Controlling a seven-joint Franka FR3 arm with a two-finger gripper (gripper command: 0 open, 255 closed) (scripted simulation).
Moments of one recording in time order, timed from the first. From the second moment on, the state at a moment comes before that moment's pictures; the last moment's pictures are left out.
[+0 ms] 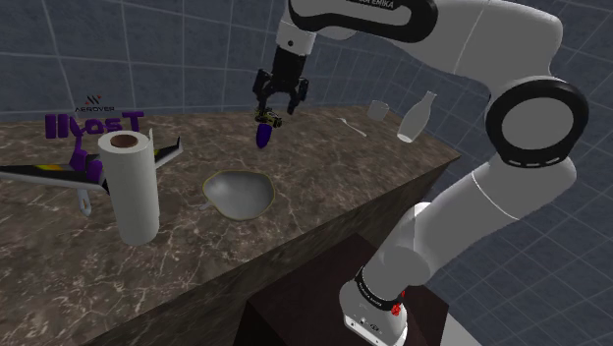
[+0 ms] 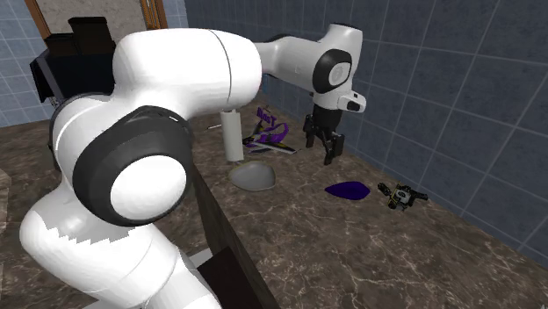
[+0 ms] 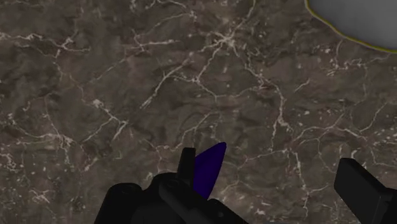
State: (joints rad) arm 0.01 -0.24 0.02 -1.93 0.09 1.67 0.32
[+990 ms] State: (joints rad) arm 0.01 0.12 0.02 -1.64 0.13 1.69 0.44
